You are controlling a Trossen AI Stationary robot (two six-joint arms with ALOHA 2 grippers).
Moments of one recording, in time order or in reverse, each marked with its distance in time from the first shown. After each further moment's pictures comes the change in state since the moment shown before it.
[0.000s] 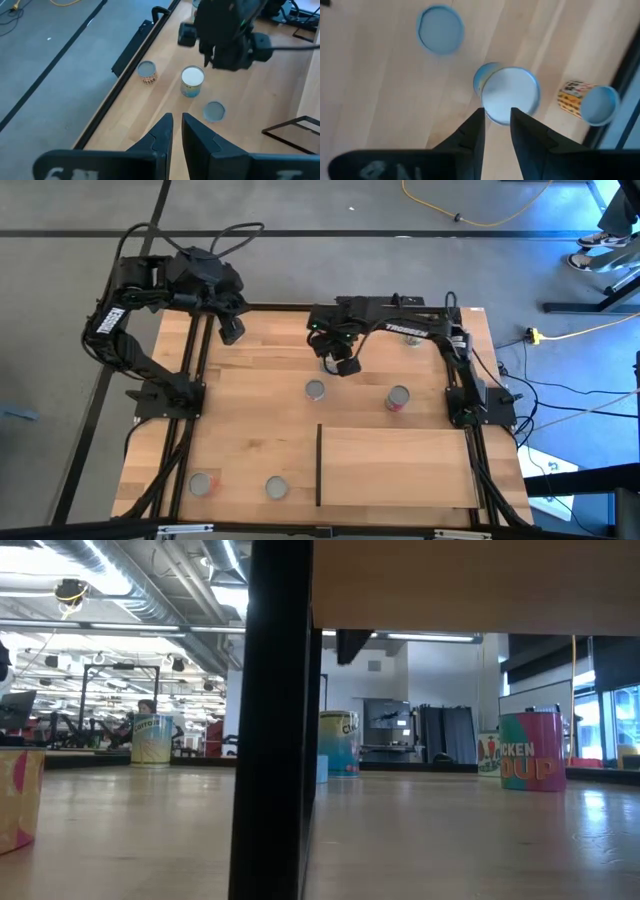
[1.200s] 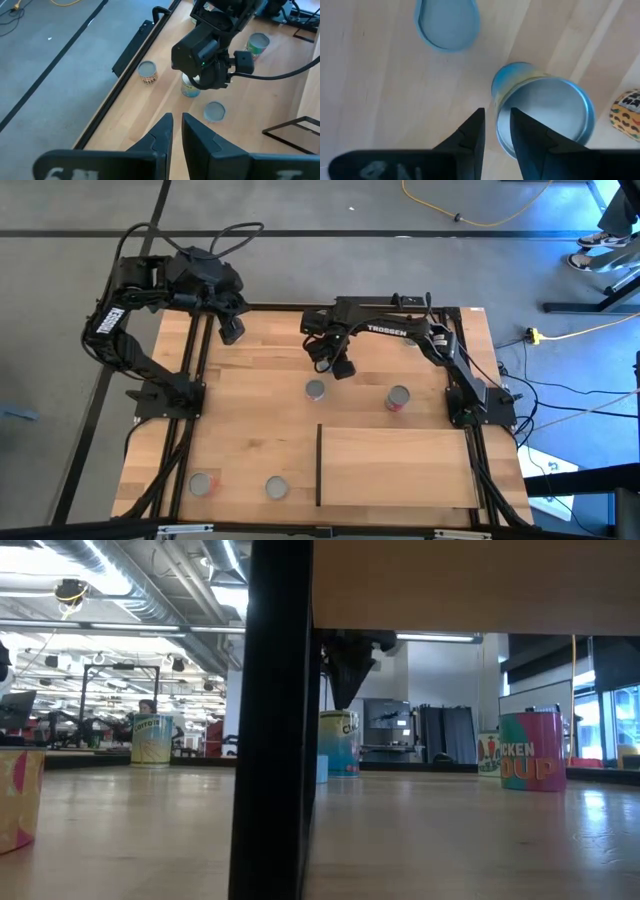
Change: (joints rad) left arm 0.000 0.000 0.000 0.000 -0.003 -0.002; right arm -0.045 0.135 -0.001 -0.001 -0.114 -0.020
